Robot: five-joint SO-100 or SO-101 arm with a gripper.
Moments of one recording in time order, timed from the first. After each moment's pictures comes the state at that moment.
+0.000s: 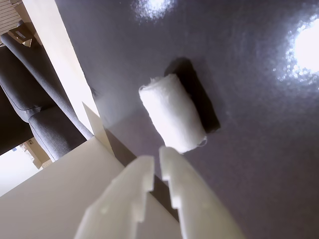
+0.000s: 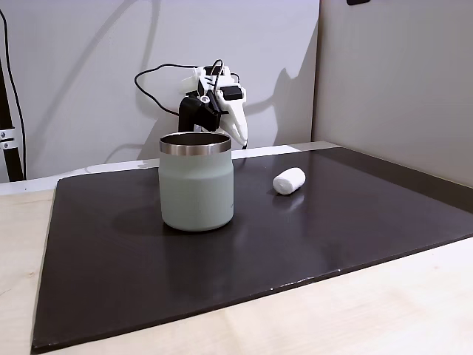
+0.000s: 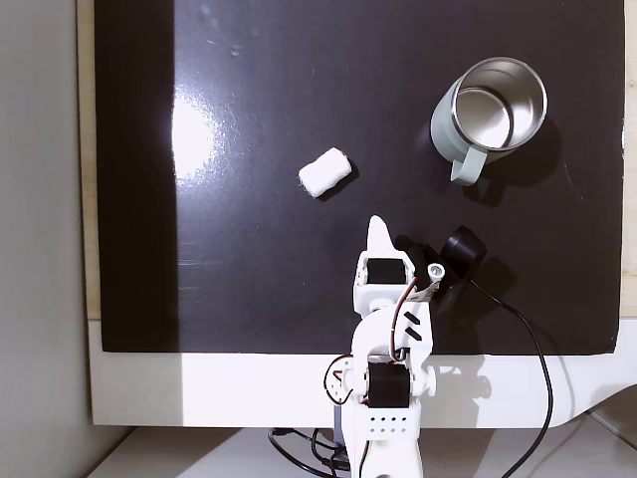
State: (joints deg) arm 1.6 181.8 172.6 44.2 2.8
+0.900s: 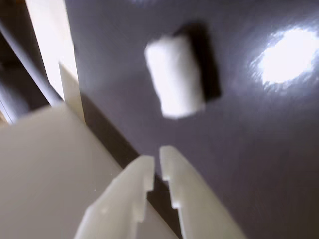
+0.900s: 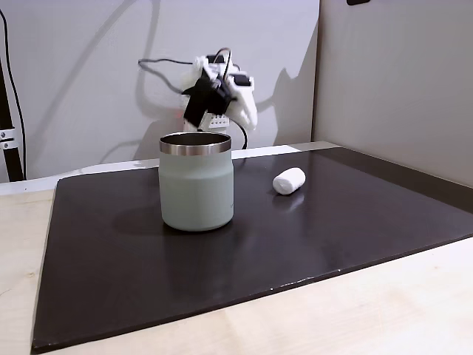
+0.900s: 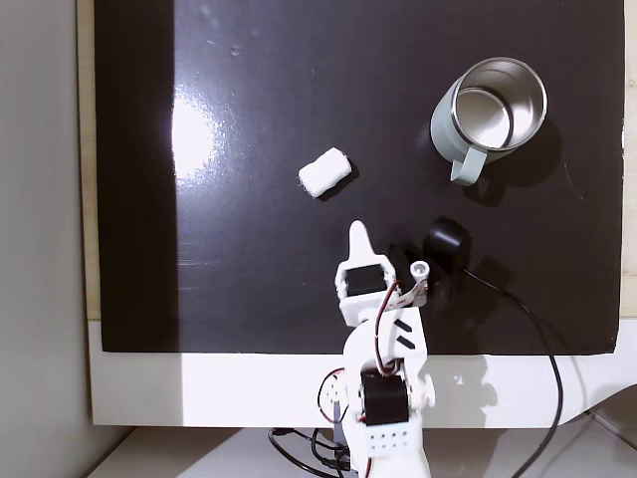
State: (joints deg) arm -5.6 178.5 161.2 52.4 -7.0
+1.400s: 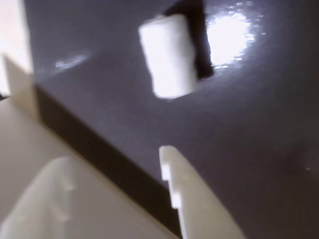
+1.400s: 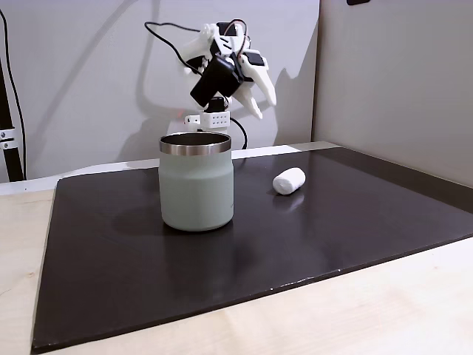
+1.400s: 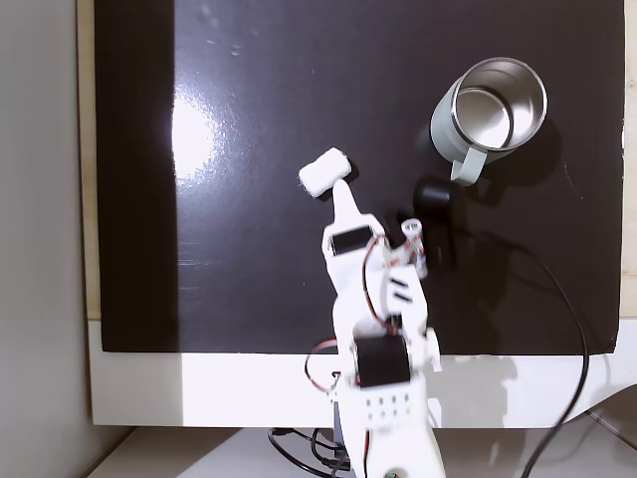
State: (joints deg) arm -7.8 140.4 132.3 59.7 -9.7
